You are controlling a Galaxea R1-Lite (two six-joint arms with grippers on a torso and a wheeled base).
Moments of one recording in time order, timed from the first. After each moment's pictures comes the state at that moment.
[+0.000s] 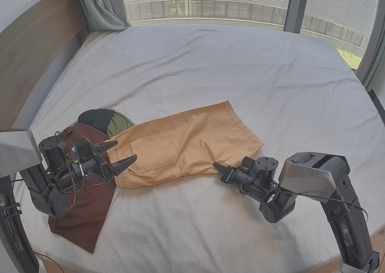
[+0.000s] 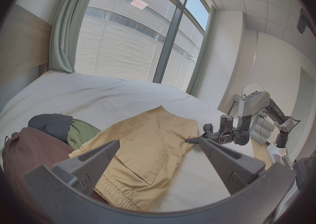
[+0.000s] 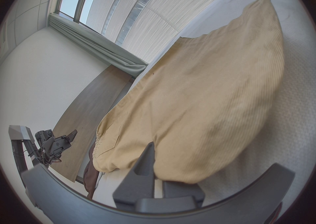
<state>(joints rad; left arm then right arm) -0.04 2.14 -0.50 -1.55 -0.71 -0.02 0.45 2.70 -1.10 -1.47 0.23 0.69</state>
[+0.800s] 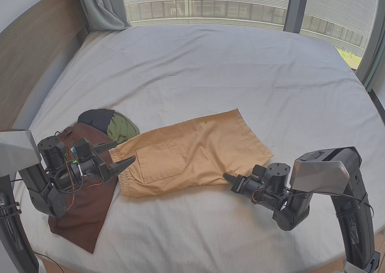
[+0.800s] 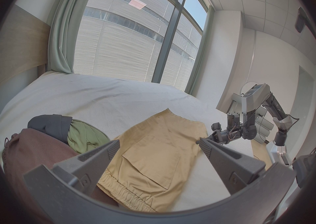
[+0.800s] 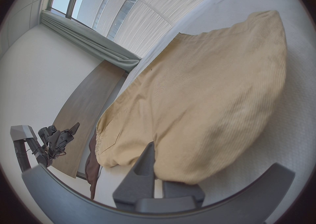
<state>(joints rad) -0.02 2.15 -0.50 -1.55 -0.73 0.00 0.45 2.59 -0.83 -1.54 0.23 0.69</state>
